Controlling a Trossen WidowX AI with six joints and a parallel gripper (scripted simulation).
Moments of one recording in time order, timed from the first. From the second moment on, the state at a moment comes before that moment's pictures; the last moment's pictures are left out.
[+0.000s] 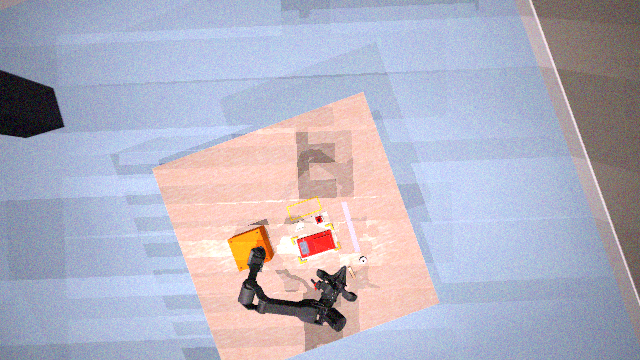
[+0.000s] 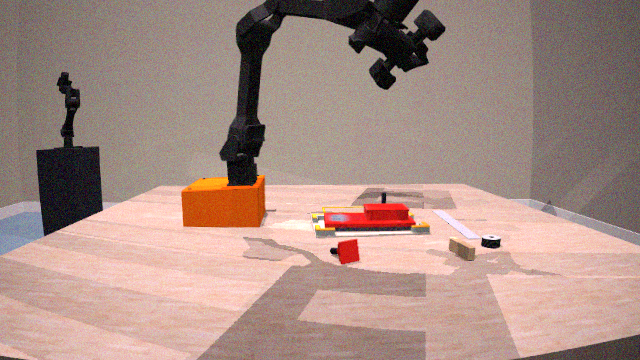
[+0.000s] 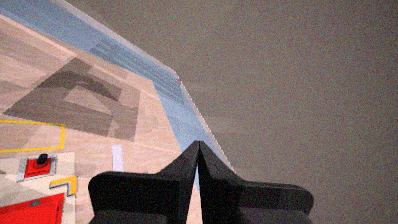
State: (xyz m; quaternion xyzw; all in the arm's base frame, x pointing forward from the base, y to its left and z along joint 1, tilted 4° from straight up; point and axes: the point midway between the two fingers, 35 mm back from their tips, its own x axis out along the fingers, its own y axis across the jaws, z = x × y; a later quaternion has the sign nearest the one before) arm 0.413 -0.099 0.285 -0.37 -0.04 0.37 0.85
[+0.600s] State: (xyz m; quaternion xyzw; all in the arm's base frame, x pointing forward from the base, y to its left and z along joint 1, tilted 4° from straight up) arm 0.415 -0.062 0.133 -0.09 0.42 0.28 0.86
